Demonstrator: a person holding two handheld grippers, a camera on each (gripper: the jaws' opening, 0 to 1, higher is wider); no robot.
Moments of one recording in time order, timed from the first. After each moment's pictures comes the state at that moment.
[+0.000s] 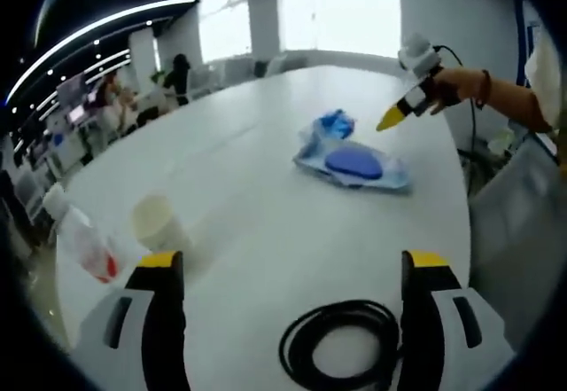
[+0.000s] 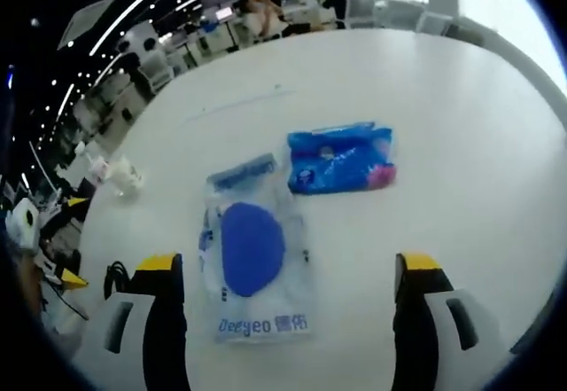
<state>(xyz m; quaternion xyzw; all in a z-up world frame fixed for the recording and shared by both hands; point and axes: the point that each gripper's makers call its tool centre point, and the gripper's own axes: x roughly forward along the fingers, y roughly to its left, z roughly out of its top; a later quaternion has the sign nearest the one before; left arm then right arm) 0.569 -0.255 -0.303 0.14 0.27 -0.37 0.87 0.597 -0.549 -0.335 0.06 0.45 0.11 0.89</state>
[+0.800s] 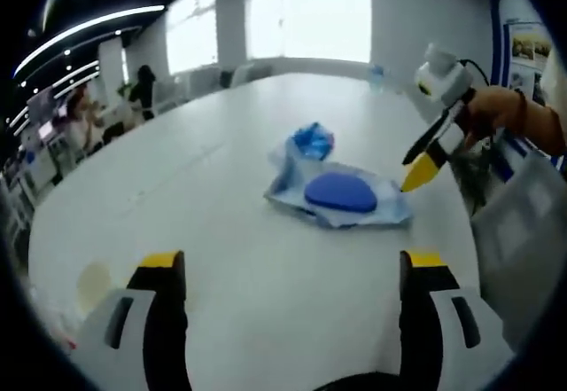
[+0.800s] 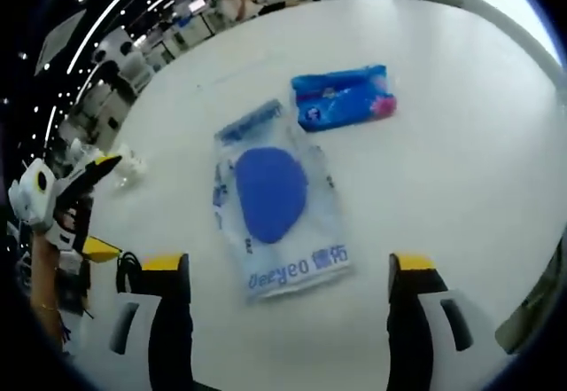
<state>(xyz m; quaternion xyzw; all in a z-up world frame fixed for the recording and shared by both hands) 0.618 -0.331 -0.315 0.13 0.25 -0.45 0.85 0.548 -0.526 -0.362 0.11 0.50 0.07 0.86</state>
